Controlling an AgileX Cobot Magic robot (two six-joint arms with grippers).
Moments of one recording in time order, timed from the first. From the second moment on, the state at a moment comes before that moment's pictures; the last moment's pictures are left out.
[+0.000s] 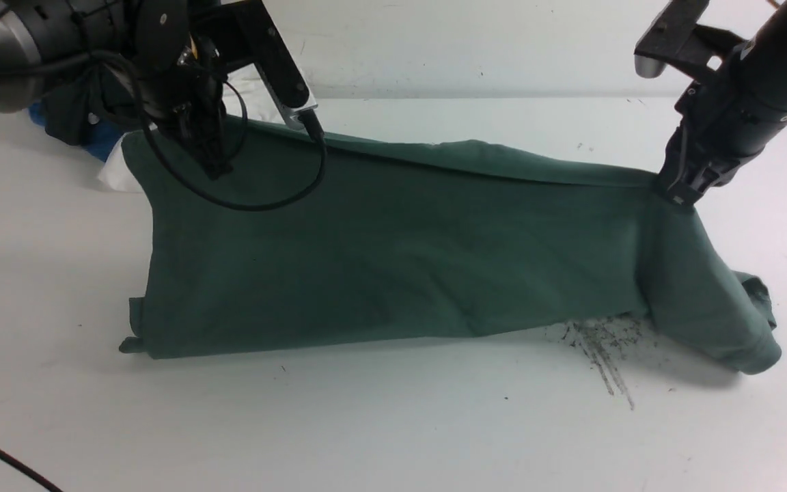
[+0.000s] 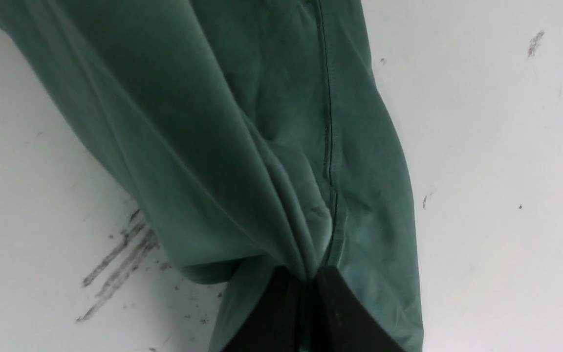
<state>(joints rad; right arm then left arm) 0.16 1.84 -1.70 0.11 1.21 -0.84 -0.28 1.87 -1.67 0.32 0.82 0.58</state>
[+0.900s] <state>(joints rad) 0.16 2.06 -1.74 0.06 0.93 -0.84 -0.21 2.23 -1.75 0.33 0.51 0.59</state>
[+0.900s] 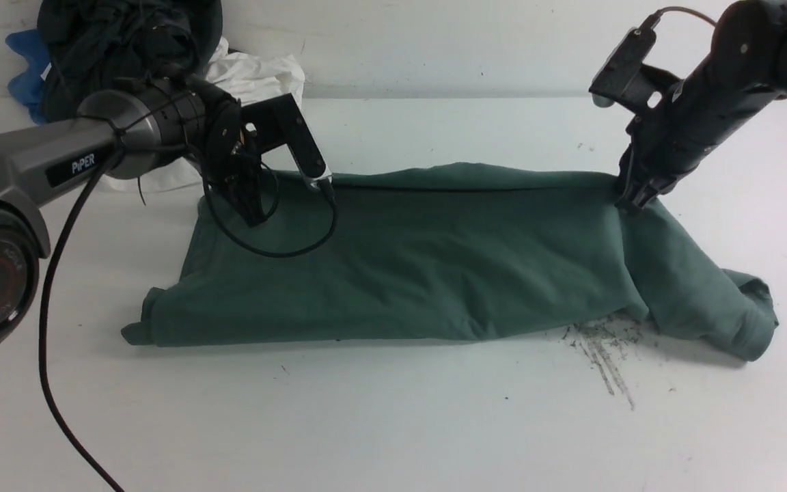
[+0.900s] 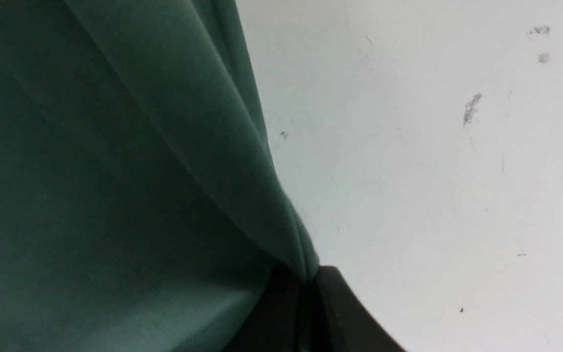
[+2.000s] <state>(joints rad) -0.03 1.80 -1.44 0.05 1.10 -0.22 -0.28 2.15 -1.79 0.12 1.19 0.19</state>
